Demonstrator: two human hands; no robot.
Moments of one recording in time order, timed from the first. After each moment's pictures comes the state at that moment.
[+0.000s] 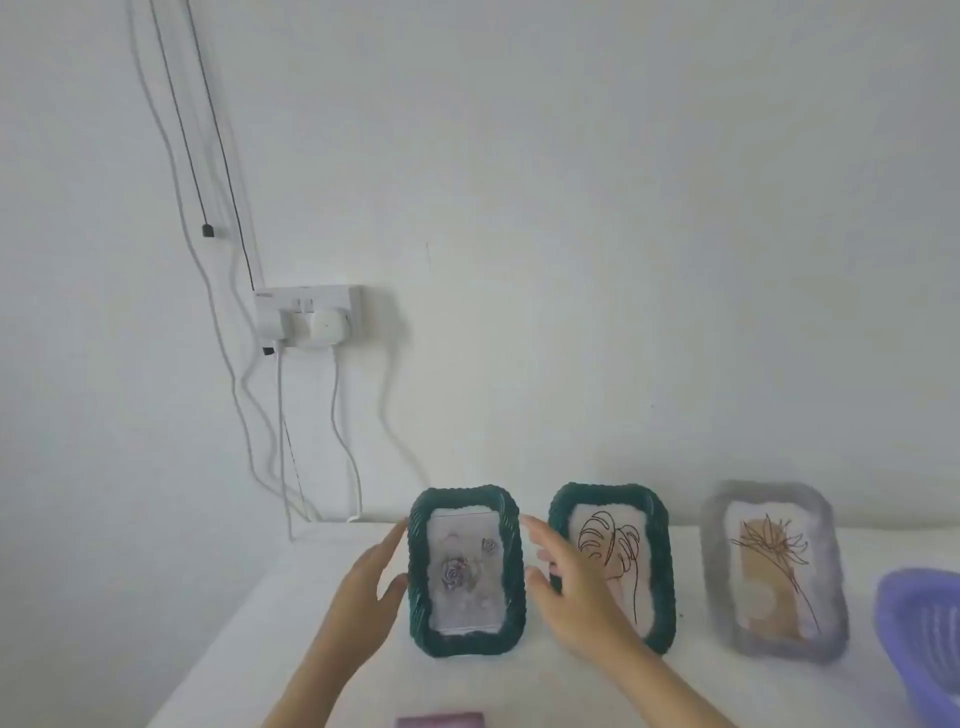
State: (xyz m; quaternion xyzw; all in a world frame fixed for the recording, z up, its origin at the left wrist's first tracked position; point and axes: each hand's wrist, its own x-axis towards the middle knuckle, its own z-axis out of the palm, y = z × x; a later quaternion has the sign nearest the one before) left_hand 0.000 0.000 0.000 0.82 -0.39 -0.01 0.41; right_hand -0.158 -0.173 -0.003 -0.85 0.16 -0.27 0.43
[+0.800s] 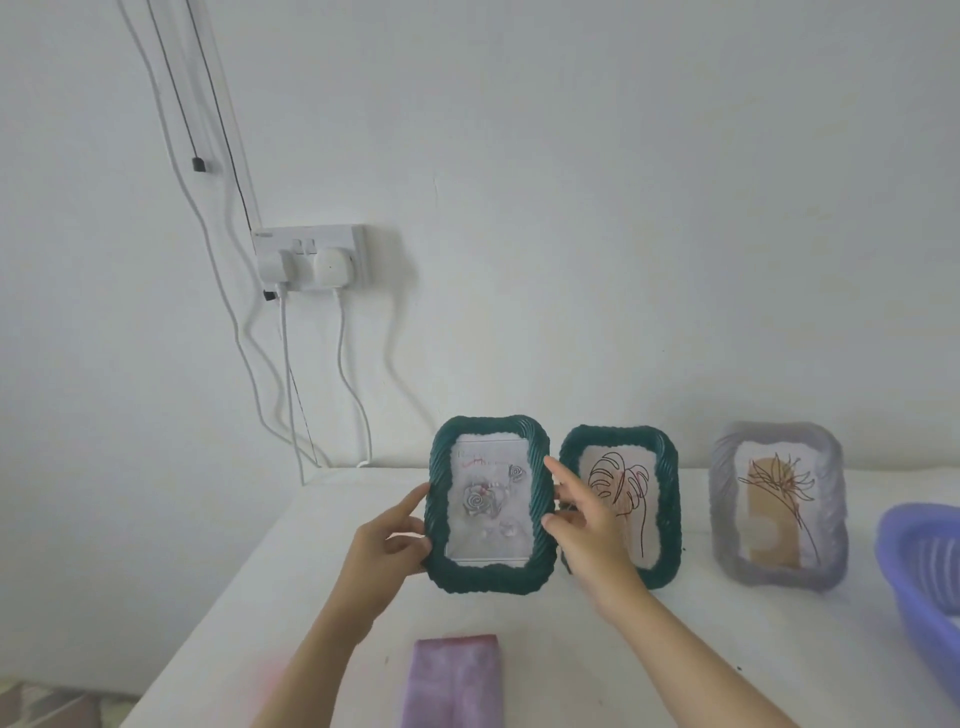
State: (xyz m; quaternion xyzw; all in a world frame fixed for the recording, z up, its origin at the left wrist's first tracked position) left_hand -0.031 0.021 0.014 0.71 -0.30 -0.20 0.61; right_hand -0.163 -0.148 0.008 -0.68 0.22 -0.32 0.62
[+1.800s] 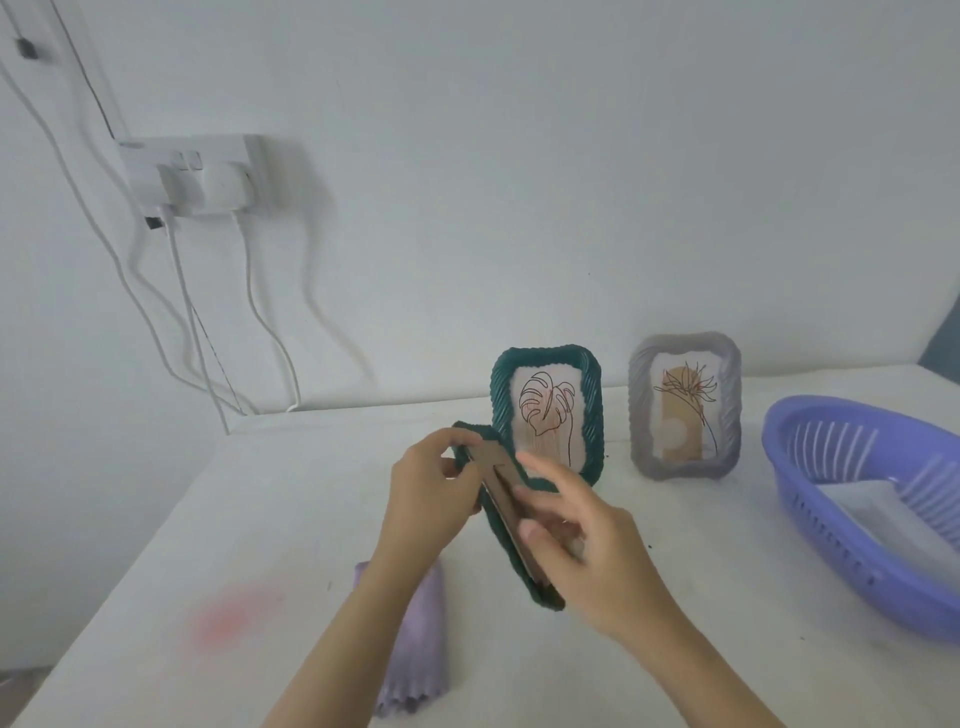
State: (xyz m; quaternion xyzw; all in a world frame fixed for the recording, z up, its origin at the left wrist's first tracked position) left_hand -0.128 -0.033 0.034 0.74 -0.32 -0.17 0.56; right_hand -0.272 -0.097 0.008 -0.81 0.18 -0.33 0.44
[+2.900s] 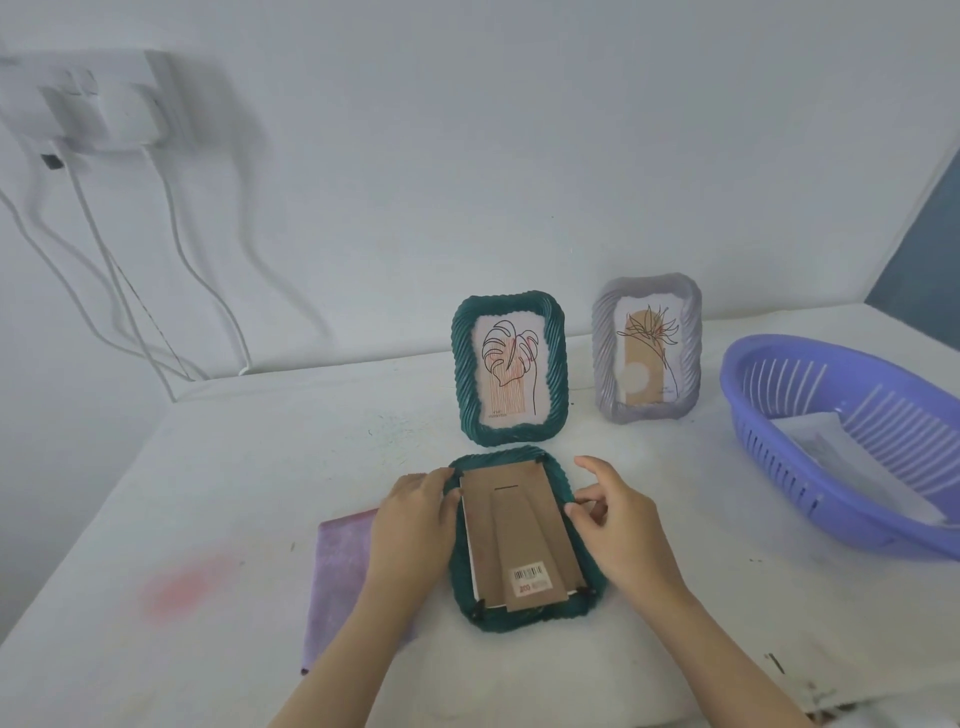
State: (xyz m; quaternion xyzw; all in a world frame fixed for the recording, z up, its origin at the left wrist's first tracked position) left_hand -0.130 -0.034 -0.074 0.83 -0.45 0.01 0.32; right_hand -0.303 -0.147 -0.078 -0.81 0.42 -0.26 0.32
